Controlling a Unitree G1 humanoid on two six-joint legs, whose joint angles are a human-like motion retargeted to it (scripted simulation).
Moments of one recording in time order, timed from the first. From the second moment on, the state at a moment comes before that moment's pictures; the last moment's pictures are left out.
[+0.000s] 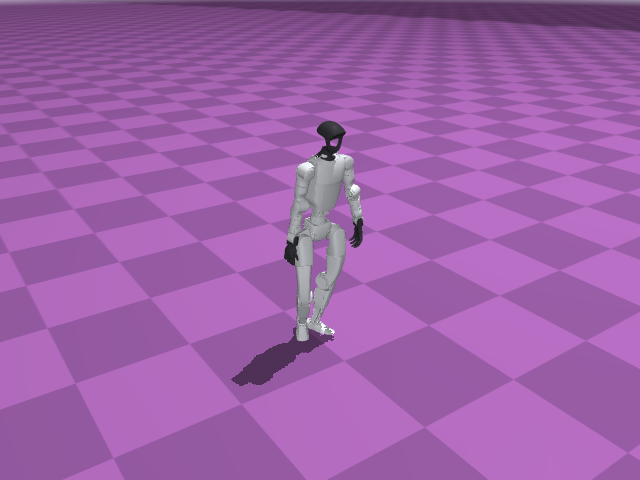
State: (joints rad) left arm -0.18 0.27 0.19 1.53 0.54 0.12 -0.16; right arm 0.02 -0.08 -0.18 1.53 -0.25 0.01 0.04; waist 0.12 -0.03 -0.03; left_leg -0.10 -0.01 0.39 0.14 -0.19 0.12; right_leg -0.35 -0.19 -0.53 0.79 0.02 -0.02
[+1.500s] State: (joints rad) left arm -0.11 0.25 0.19 1.59 0.57 0.07 -0.14; right arm 0.07 -0.08 -0.32 1.63 -0.21 0.16 0.11; waist 0.15 -0.10 -0.06; left_leg -0.07 -0.02 0.45 0.07 -0.10 0.07; right_leg -0.14 -0.05 -0.49 0.07 -0.04 -0.02
